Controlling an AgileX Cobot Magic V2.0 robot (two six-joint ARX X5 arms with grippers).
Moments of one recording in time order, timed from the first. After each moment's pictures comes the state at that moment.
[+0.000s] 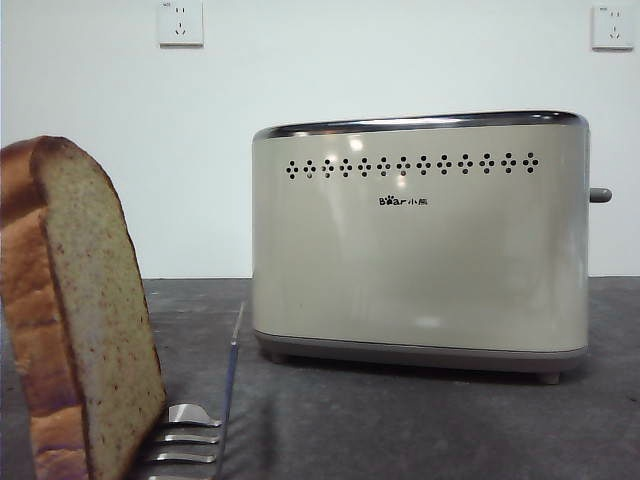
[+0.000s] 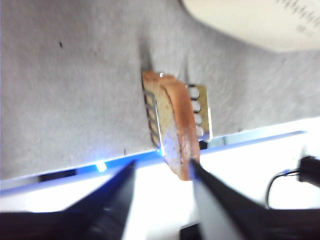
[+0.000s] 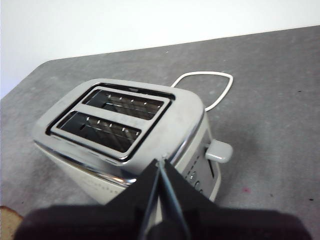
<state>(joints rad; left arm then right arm) -0.41 1.06 1.17 -1.31 0.32 -0.52 0.05 0.52 0.74 -0.57 -0.39 0.14</state>
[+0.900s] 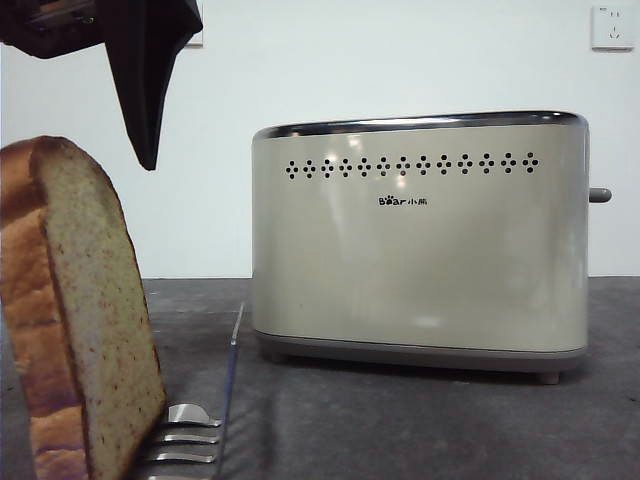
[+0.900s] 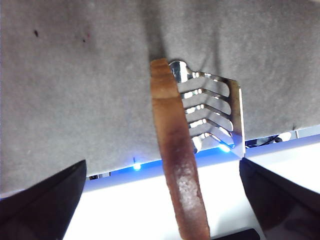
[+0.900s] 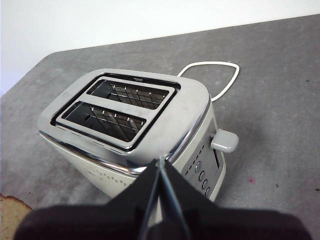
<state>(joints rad) -0.64 1.35 1.17 -1.22 0.18 -0.62 0.05 0.52 0.74 -0.60 -0.41 0.14</state>
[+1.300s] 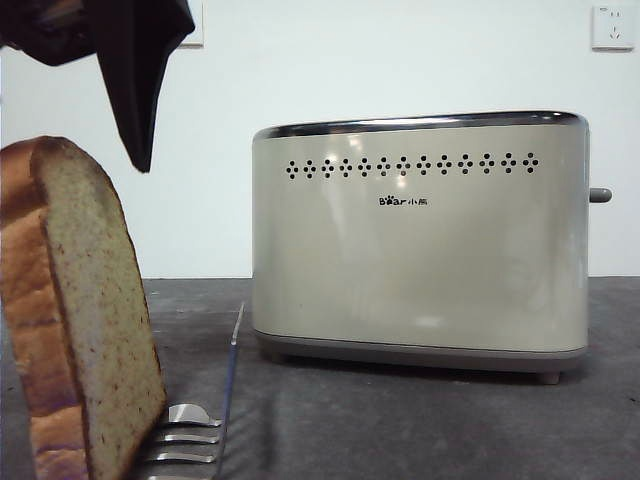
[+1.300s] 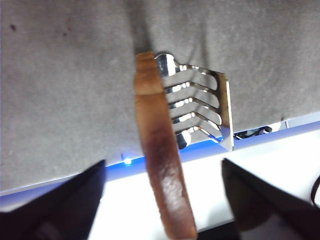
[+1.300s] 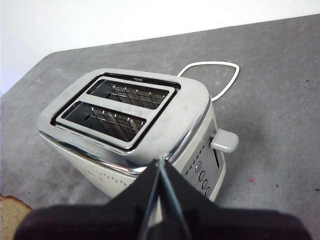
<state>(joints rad) -0.64 1.37 1.17 -1.20 0.24 -0.60 0.05 0.52 0.74 -0.60 -0.41 0.14</state>
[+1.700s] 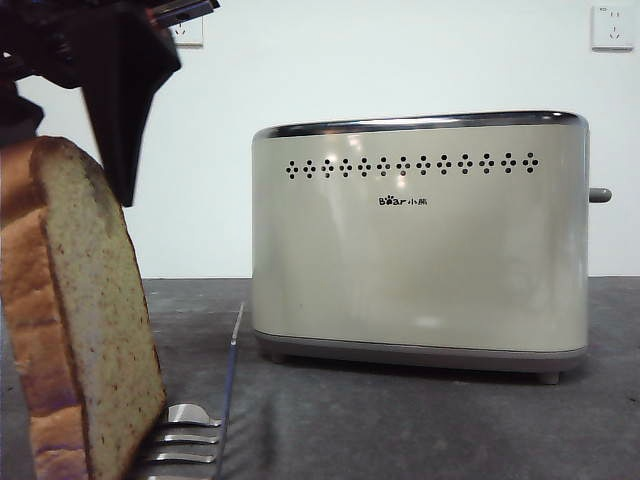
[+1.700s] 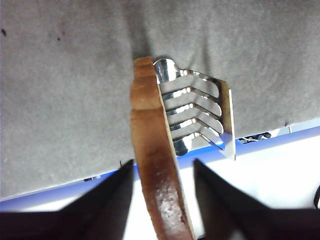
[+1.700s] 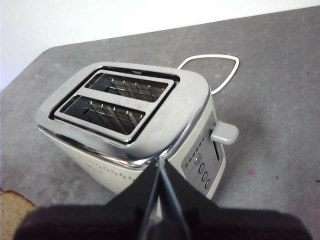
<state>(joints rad) -0.64 1.41 1.17 -1.18 0.23 -0.60 0.05 0.52 0.74 -0.63 -0.41 0.14</state>
